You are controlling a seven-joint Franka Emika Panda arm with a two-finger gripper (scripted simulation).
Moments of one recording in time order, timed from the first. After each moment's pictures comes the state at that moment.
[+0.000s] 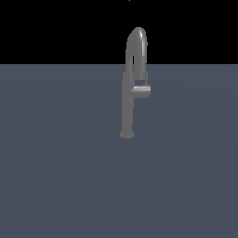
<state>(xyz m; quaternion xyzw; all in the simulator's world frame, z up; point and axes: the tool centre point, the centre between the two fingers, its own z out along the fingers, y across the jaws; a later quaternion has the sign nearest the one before) -0.037 -0.016 0.433 -0.88 0.25 0.31 0.27</state>
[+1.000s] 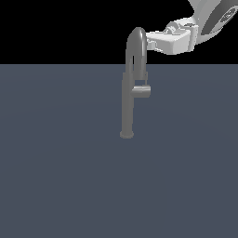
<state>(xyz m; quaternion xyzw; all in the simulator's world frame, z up) 0.048 -0.069 0.336 -0.68 0.41 0.45 0.42</state>
